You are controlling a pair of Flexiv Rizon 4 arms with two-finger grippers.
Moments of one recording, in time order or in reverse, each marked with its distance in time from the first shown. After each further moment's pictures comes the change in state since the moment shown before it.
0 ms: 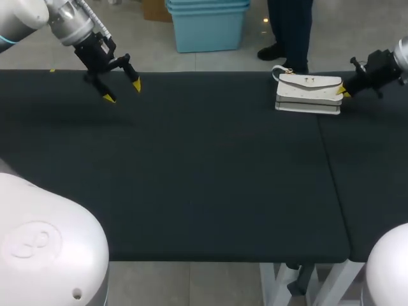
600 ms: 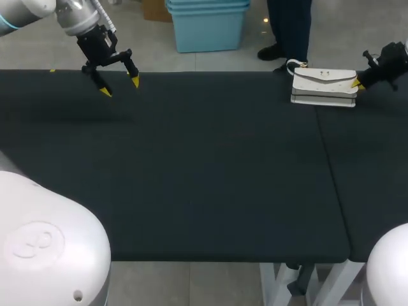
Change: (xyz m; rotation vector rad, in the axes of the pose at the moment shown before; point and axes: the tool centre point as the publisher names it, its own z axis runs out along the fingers) left arm -0.004 -0.012 -0.013 -0.001 -0.110 -0.026; right arm -0.029 0.052 -0.032 -0.095 -0.080 0.027
